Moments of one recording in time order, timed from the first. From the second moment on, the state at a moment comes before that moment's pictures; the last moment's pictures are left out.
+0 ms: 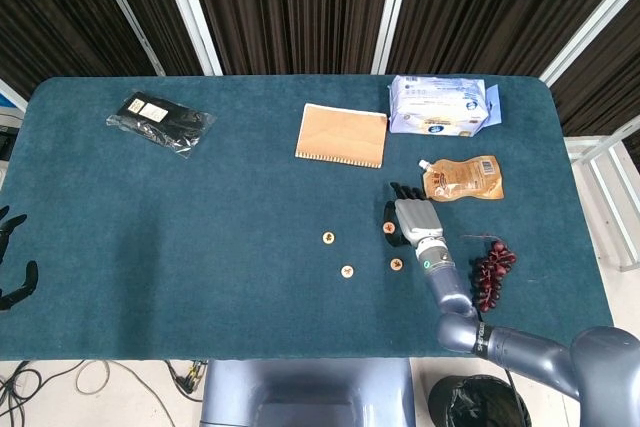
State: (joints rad) left arm -0.08 -1.07 -0.11 -1.70 1.34 1.44 -0.06; right arm 0.83 -1.66 0.23 -1.26 -0.68 0.84 -0.40
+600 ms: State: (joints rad) left arm -0.08 -1.06 -0.11 -1.70 1.34 1.44 -0.06; right arm 0.83 -1.65 0.23 -1.26 -0.67 0.84 -0.40
